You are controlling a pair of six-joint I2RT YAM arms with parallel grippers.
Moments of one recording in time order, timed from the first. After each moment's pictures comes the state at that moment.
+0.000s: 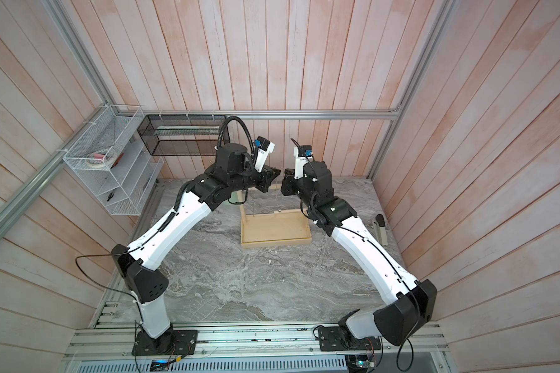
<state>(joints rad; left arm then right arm) -0.67 1.92 2.16 -0.58 0.23 -0.09 0.53 1.41 1.45 -0.25 0.08 0.28</state>
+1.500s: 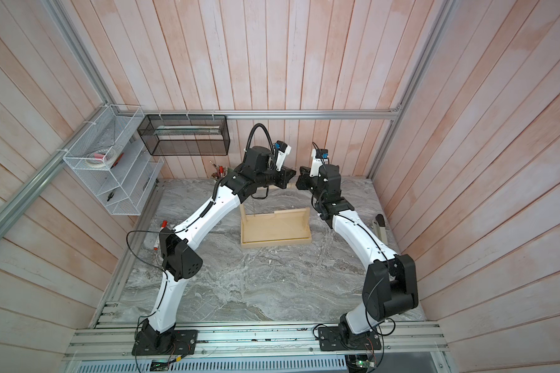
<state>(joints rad) -0.66 2.24 2.36 -0.50 0.27 -0.19 0.30 1.57 1.28 0.13 -0.09 0.31</state>
